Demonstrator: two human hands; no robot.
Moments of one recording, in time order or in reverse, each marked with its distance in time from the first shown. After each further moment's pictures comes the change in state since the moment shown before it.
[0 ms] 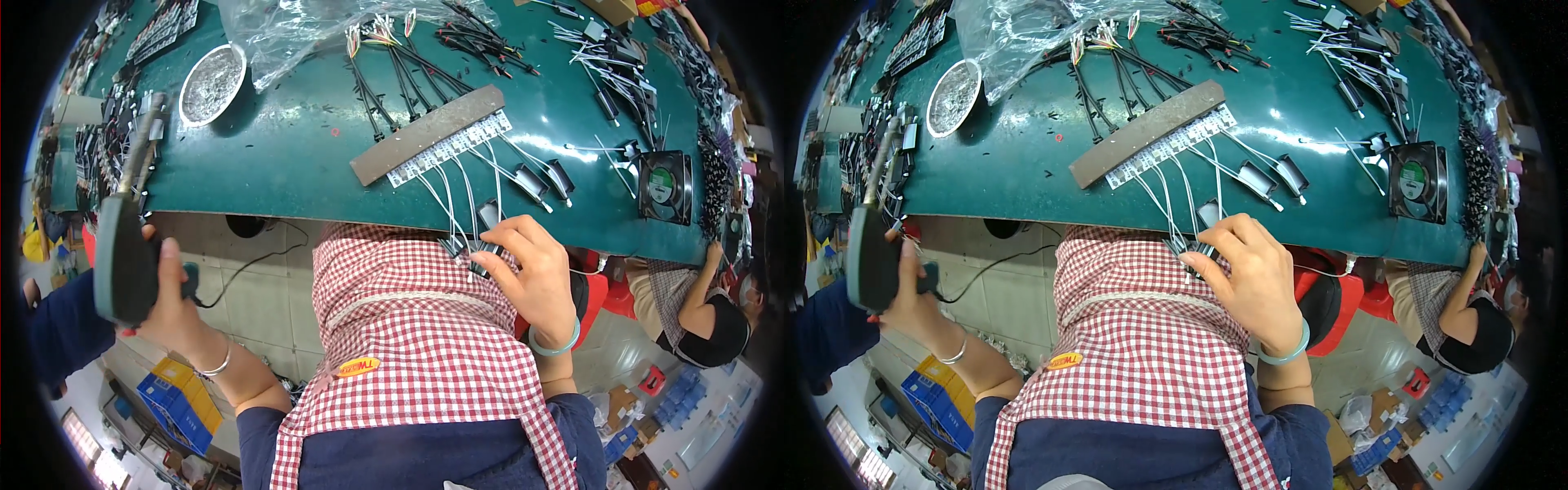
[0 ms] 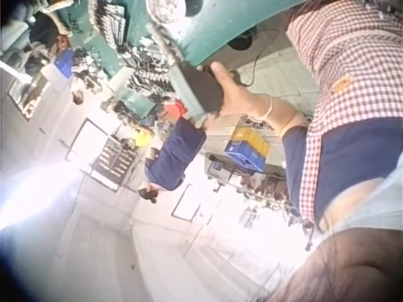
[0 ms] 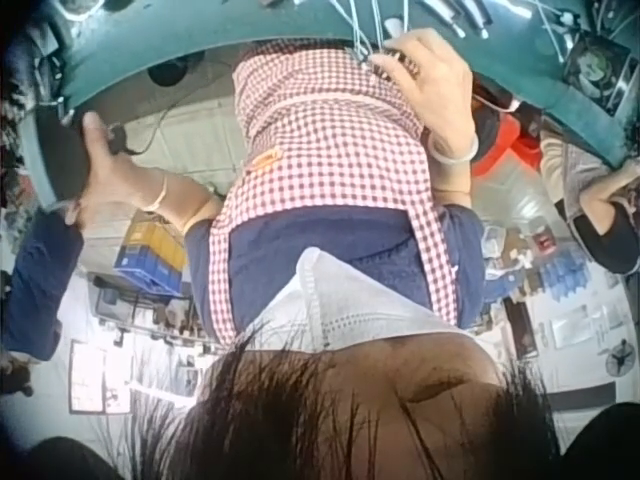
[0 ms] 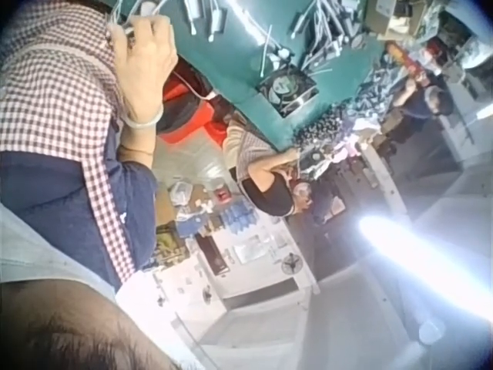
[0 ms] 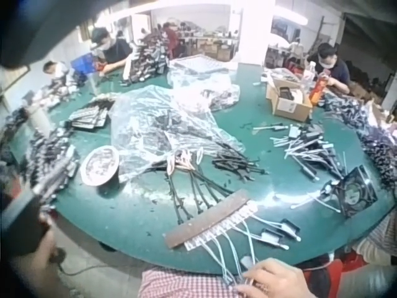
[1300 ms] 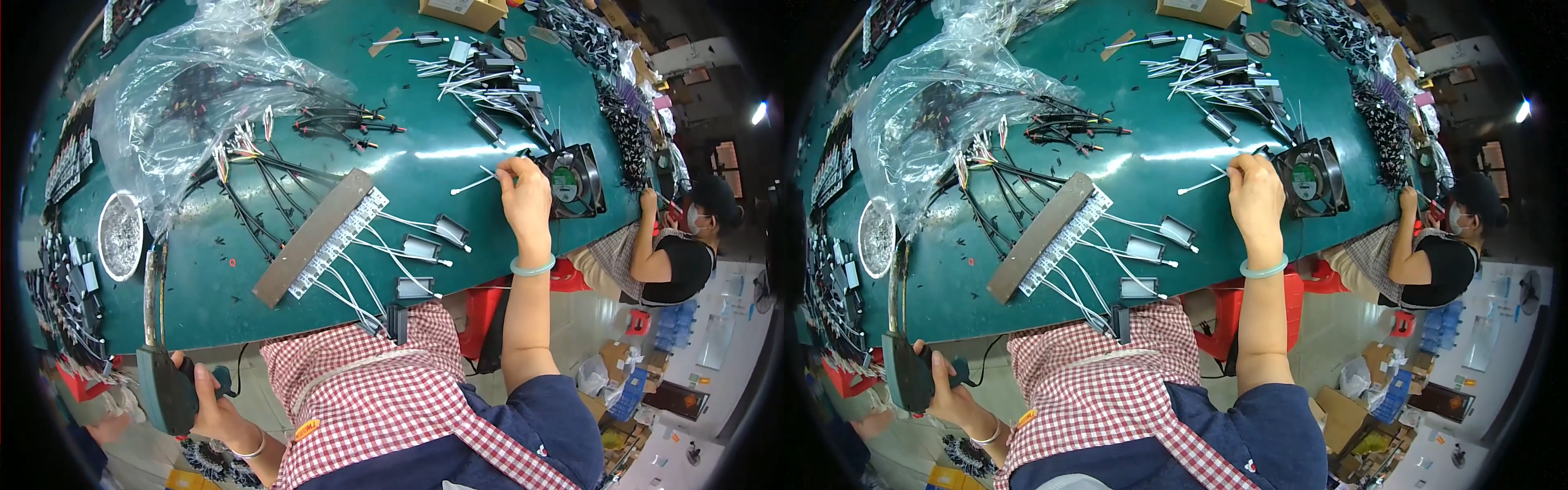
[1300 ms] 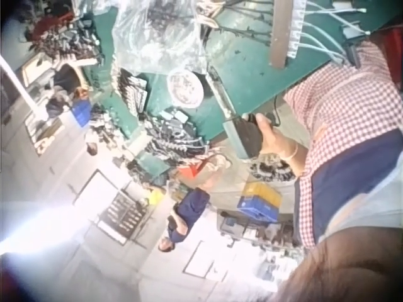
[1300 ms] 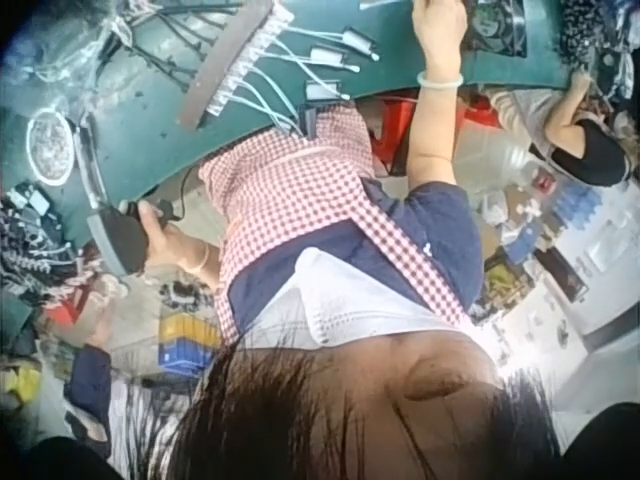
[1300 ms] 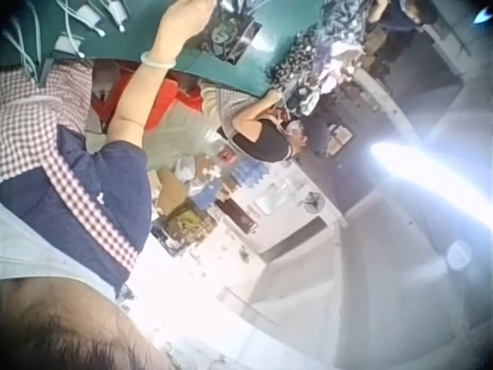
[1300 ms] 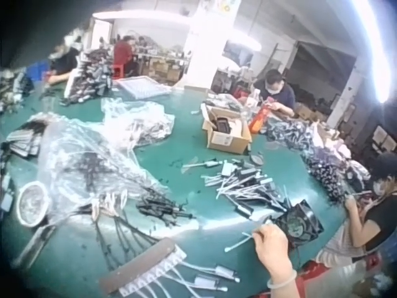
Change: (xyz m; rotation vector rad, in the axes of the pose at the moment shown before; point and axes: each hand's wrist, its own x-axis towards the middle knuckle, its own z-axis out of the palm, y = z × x) left_hand -0.061 0.051 0.127 -0.674 0.162 0.129; right_hand 0.068 0.160 -0.080 -0.539 0.463 0.392
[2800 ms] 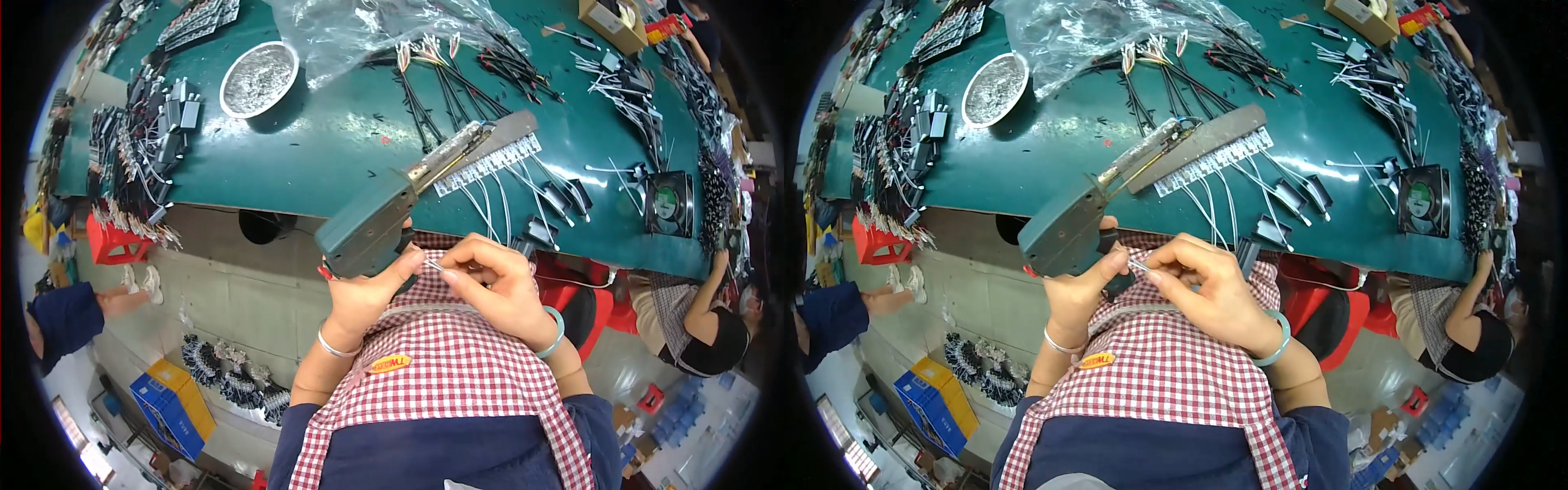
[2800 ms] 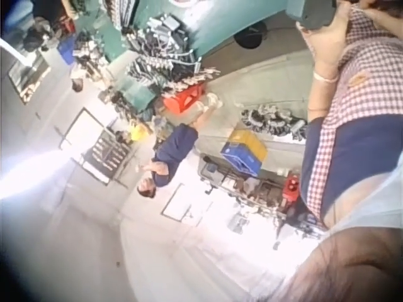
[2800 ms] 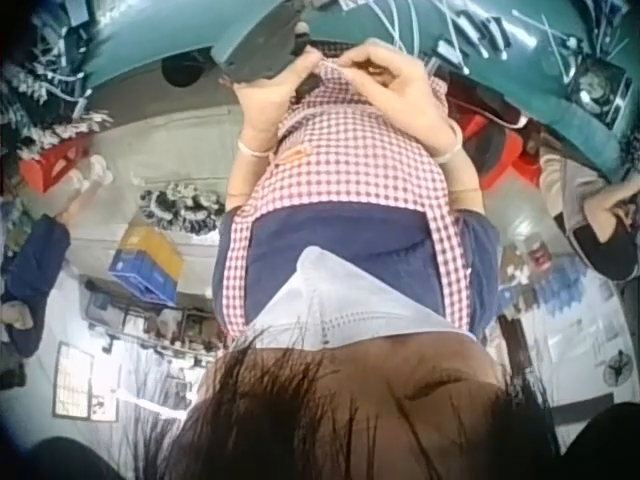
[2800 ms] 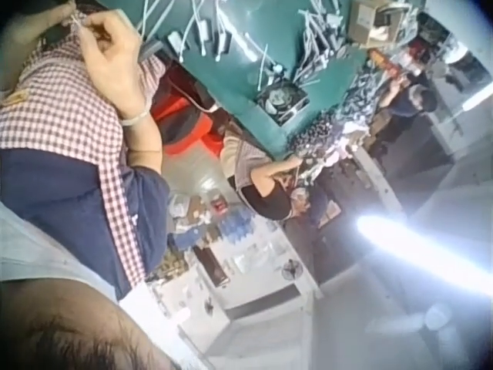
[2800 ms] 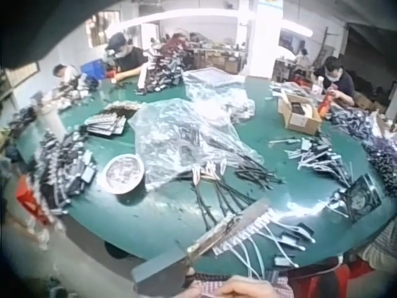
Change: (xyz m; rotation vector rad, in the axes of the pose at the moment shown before) left_hand -0.044 0.015 0.025 -0.509 -0.539 -0.391; right_hand -0.159 -0.199 -0.043 1.291 -0.972 -0.037
